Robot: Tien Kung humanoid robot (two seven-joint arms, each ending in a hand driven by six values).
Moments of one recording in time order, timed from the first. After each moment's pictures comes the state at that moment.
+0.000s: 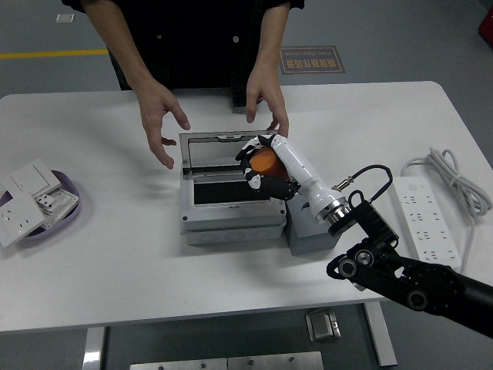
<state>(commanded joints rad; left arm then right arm) 0.03 0.21 -0.33 -0.32 0.46 0.08 0.23 0.58 -0.32 0.46 1.37 -1.39 -0.55 0.11</state>
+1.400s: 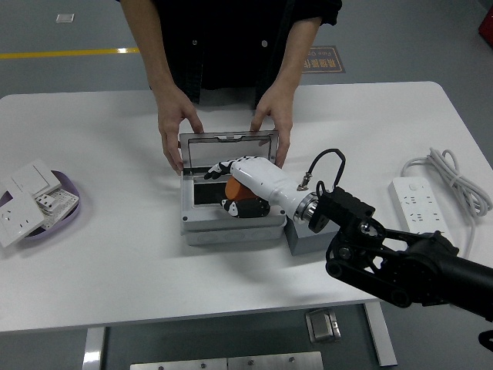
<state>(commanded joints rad) 0.02 0.22 -0.33 -0.32 0.48 0.08 0.24 0.68 -0.28 0.39 1.27 -1.72 -0.29 0.00</state>
